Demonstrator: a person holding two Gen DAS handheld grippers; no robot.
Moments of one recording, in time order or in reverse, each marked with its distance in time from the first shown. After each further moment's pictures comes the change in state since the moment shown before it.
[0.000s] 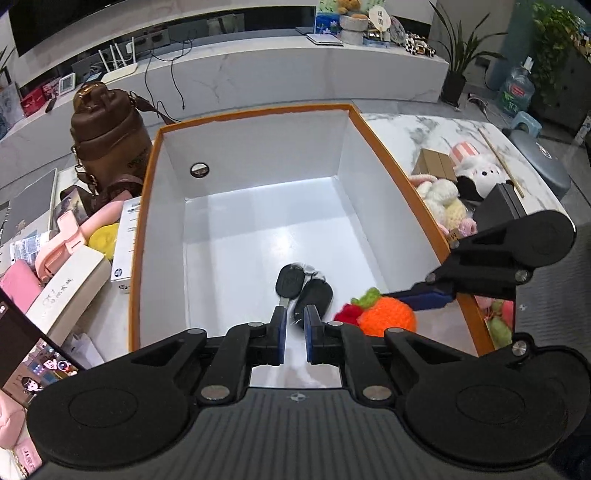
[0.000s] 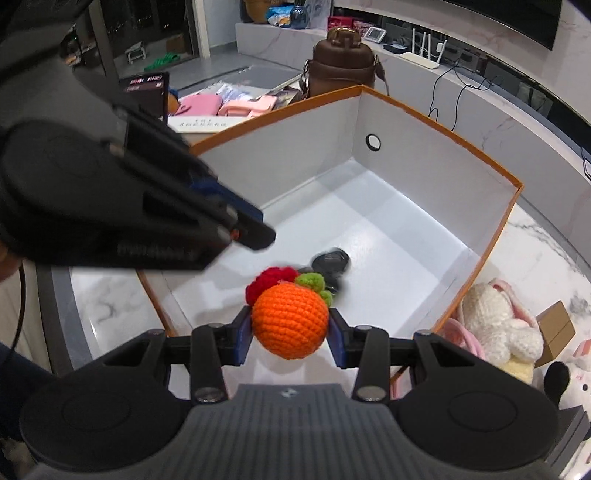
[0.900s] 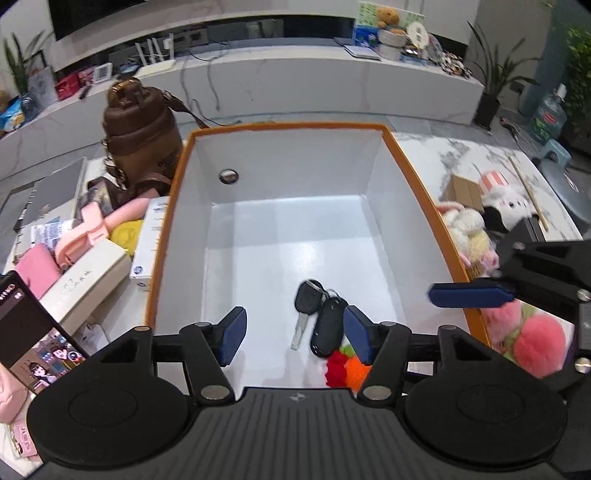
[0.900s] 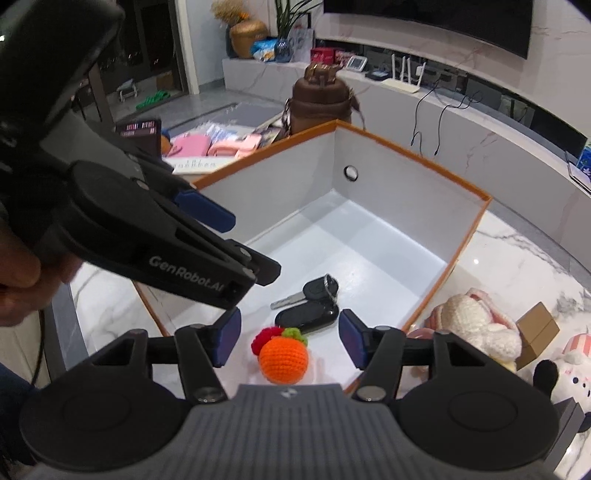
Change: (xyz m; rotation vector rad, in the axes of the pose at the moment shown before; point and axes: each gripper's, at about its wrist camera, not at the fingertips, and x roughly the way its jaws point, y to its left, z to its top) left arm -0.002 0.004 0.011 -0.112 -0.038 0.088; right arm -0.039 -0.013 -0.013 0.075 -0.151 -0.014
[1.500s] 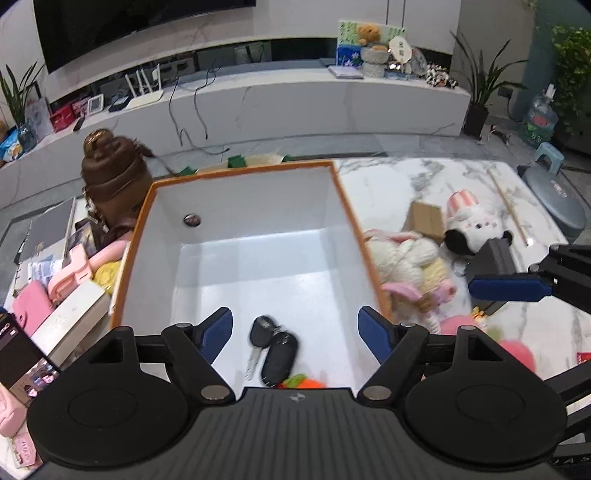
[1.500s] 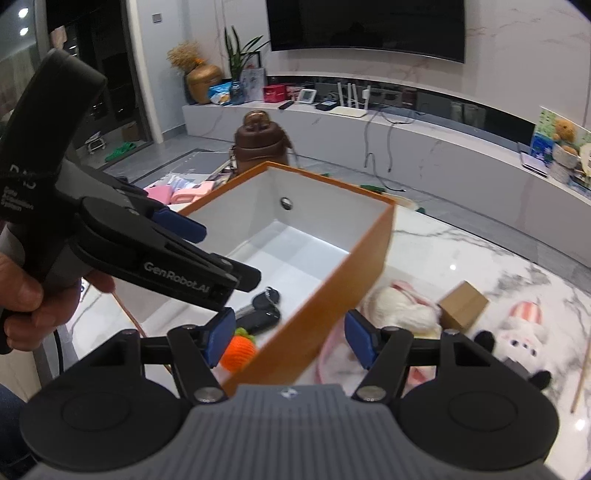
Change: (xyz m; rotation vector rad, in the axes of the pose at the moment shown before) left arm -0.017 -0.060 0.019 0.048 -0.066 -0.001; right arm -0.073 -0.045 -0.030 0.123 -0.103 -0.088
